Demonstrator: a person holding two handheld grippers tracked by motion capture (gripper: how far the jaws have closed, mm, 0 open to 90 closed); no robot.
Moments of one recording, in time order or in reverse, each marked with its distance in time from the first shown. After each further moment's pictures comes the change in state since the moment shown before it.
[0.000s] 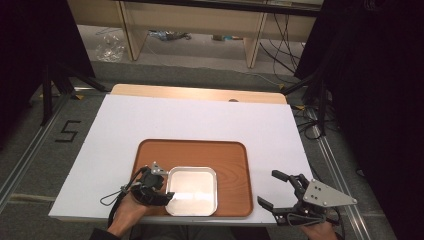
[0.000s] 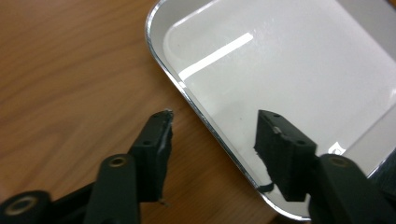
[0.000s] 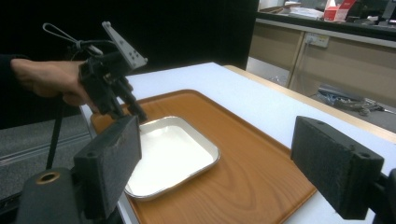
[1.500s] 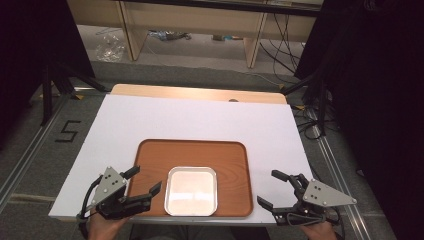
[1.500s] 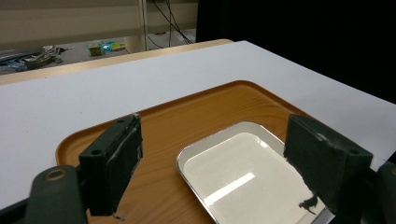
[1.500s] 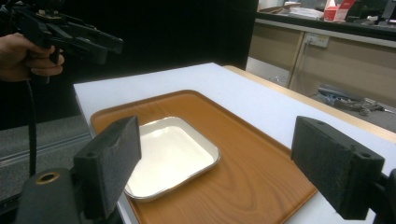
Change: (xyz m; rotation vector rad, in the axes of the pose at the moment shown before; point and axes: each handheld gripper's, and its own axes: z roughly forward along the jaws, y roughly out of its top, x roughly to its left) left arm -0.021 -0.032 -0.096 -0.591 -0.039 -0.312; right arm 0.000 0.000 0.001 -0.007 0.003 0.010
